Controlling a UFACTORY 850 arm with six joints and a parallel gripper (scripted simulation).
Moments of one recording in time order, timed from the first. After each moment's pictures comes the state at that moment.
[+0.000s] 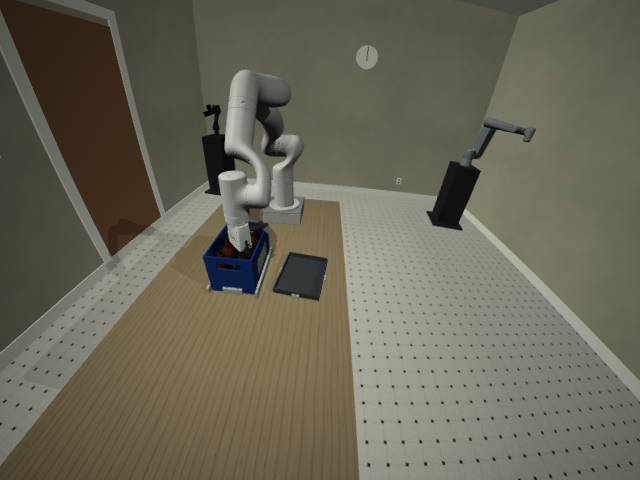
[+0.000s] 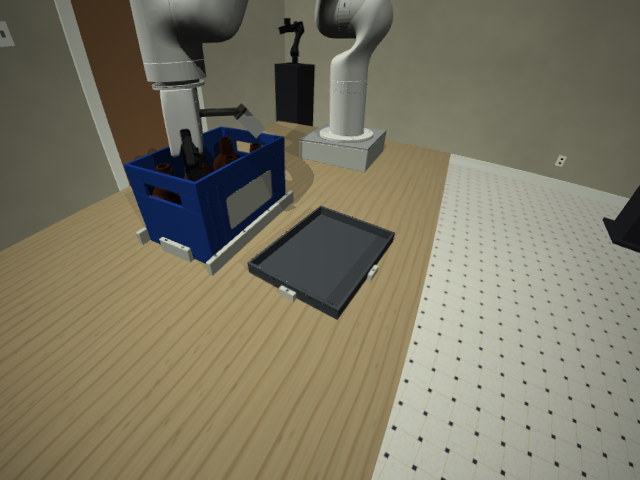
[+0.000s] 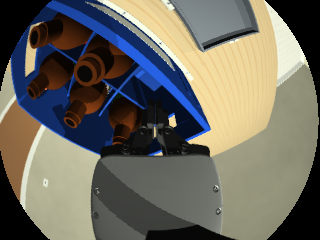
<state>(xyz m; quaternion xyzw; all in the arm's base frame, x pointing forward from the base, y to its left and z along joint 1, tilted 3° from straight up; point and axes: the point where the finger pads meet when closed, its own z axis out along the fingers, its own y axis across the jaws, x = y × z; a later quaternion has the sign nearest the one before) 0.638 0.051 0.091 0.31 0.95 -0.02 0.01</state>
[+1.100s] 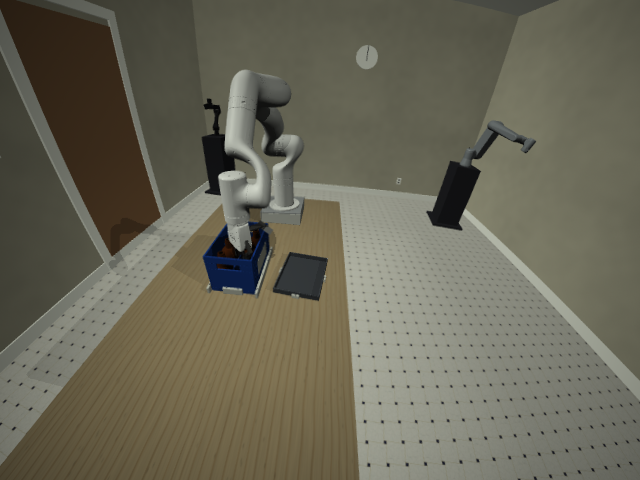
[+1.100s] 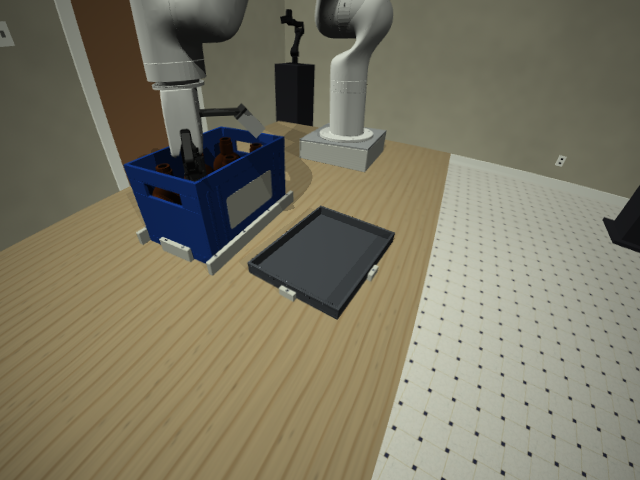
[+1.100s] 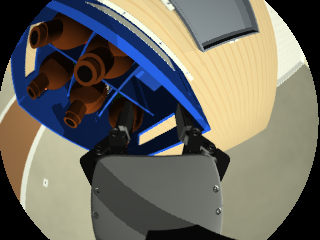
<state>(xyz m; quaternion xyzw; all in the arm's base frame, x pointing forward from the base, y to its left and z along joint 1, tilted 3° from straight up) 0.638 0.051 0.091 0.31 0.95 -0.02 0.01</state>
